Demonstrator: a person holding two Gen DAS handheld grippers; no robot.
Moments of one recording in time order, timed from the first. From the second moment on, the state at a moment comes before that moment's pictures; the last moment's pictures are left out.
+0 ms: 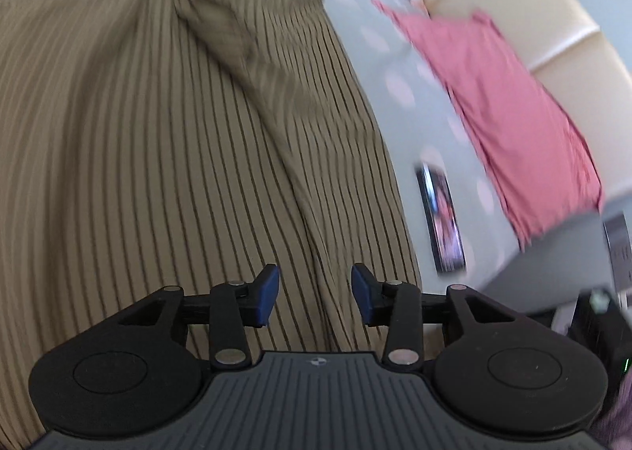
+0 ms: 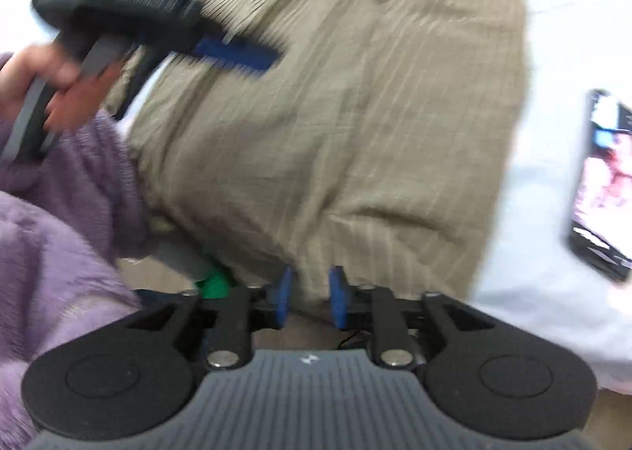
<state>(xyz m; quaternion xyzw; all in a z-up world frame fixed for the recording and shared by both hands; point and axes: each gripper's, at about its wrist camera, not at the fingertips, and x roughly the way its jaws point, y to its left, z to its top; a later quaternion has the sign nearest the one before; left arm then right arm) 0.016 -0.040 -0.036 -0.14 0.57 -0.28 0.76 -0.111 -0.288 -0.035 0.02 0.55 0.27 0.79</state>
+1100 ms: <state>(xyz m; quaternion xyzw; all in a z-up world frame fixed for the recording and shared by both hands) -0.044 -0.088 -0.109 -0.20 0.65 -0.33 0.66 -0.134 -0.267 -0.085 -0.30 0.46 0.27 0.79</state>
